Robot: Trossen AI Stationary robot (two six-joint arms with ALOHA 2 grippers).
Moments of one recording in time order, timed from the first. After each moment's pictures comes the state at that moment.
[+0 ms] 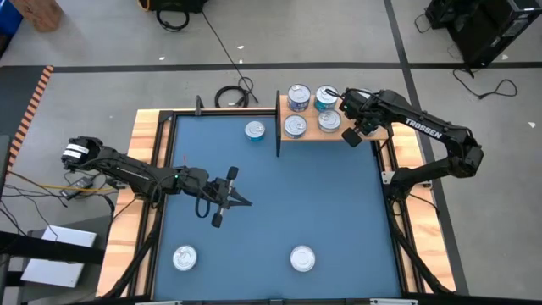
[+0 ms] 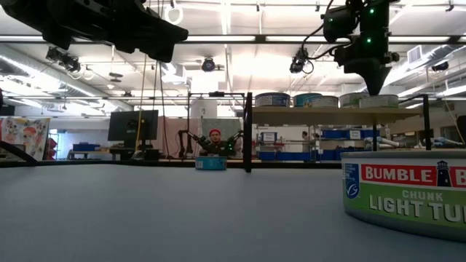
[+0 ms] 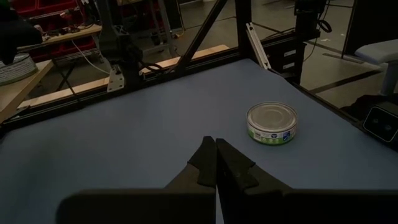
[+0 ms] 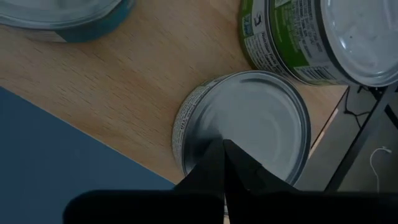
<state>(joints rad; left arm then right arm) -0.18 1.18 0.49 0.49 0.06 0.20 -0.65 1.31 1.22 -1.35 0.37 0.22</state>
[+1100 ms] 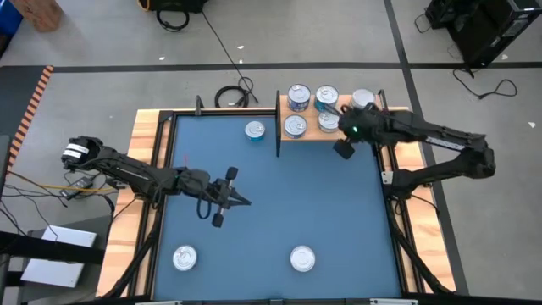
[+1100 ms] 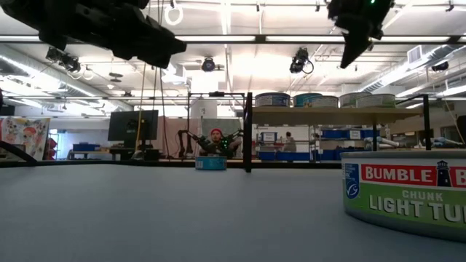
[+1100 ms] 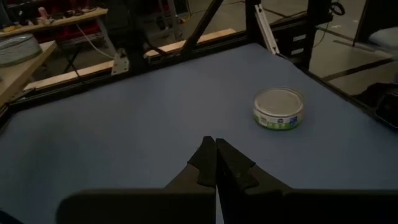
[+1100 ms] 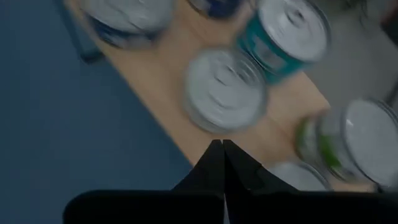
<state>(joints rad) -0.19 1.18 0.49 0.43 0.02 0.19 -0.29 1.14 1.22 -1.13 0.48 0.22</state>
